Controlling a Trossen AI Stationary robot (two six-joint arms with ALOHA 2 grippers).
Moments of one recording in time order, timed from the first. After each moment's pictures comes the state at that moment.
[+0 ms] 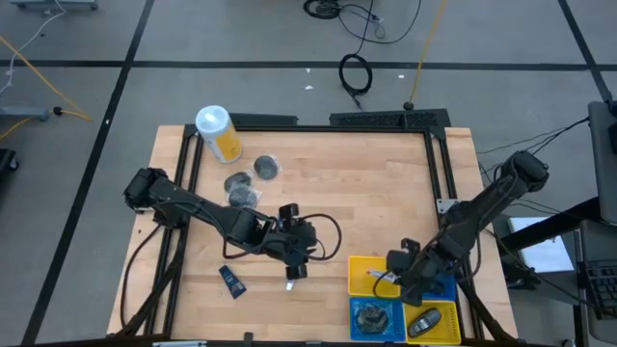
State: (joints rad) left arm -0.37 1.77 1.61 -0.74 -0.39 -0.34; right arm 0.75 1.31 0.83 -0.65 0.05 0.98
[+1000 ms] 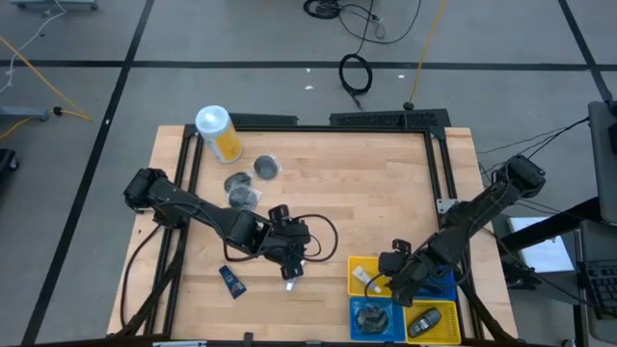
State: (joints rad) left arm -0.38 1.77 1.61 -0.88 -0.39 -0.51; right arm 0.72 1.39 0.83 -0.56 0.11 0.91
